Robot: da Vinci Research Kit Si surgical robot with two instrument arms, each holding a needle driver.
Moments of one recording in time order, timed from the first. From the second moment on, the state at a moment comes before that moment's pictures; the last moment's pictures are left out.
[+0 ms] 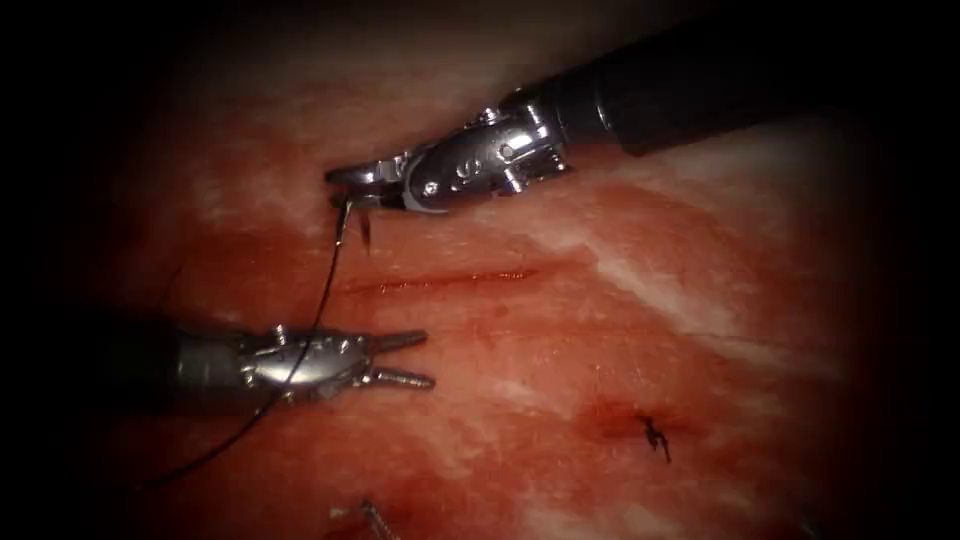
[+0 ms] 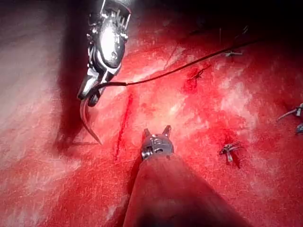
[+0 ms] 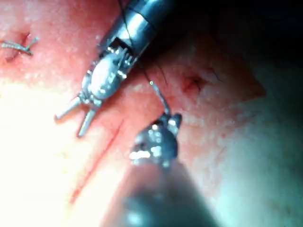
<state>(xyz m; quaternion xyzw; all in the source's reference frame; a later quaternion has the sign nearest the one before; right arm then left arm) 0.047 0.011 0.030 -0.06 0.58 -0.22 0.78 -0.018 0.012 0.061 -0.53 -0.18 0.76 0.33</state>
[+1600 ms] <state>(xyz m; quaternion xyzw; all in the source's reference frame) 0.046 0.006 0.034 -0.10 0.57 -0.30 0.76 -0.015 0.010 0.068 -0.48 -0.23 0.78 0.33</state>
